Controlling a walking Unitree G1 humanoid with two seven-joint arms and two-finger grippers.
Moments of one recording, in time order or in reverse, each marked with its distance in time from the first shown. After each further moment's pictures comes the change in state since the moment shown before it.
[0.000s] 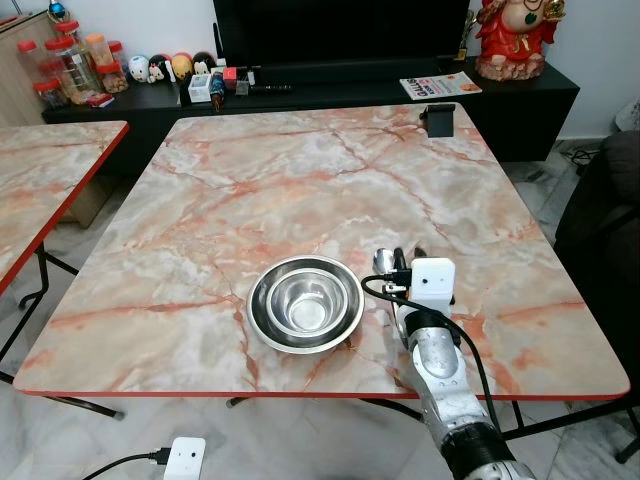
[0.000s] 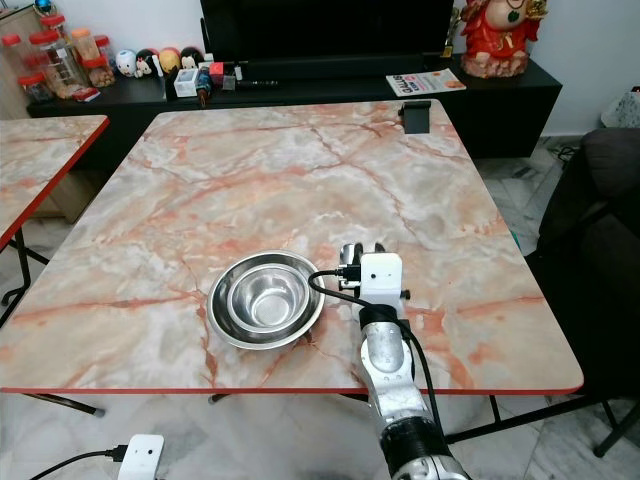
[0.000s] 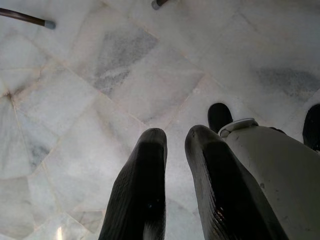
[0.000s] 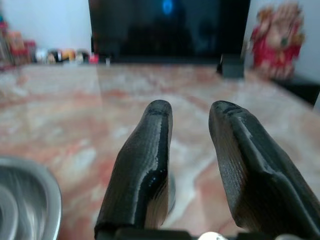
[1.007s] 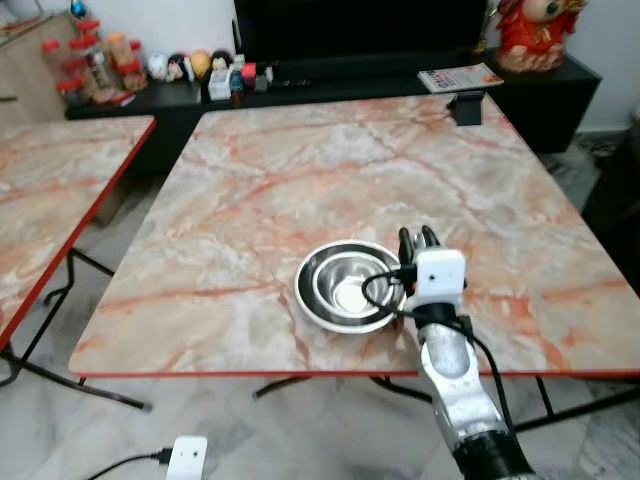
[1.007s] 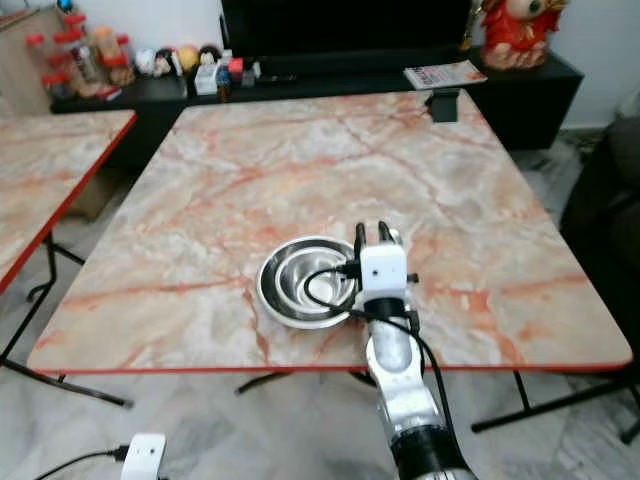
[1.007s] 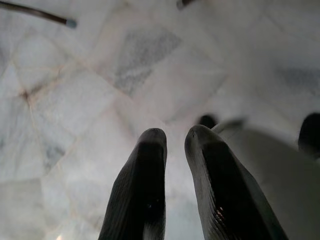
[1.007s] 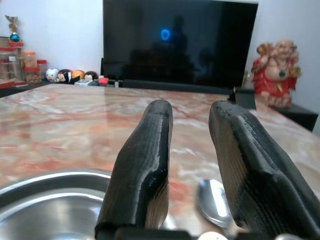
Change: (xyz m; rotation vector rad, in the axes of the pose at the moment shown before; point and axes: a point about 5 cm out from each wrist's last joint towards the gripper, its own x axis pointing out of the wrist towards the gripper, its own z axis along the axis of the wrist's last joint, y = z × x) left arm 0.001 -0.005 0.006 -0.019 -0.031 0.000; right arm 0.002 -0.005 0.016 -0.046 -0.076 0.007
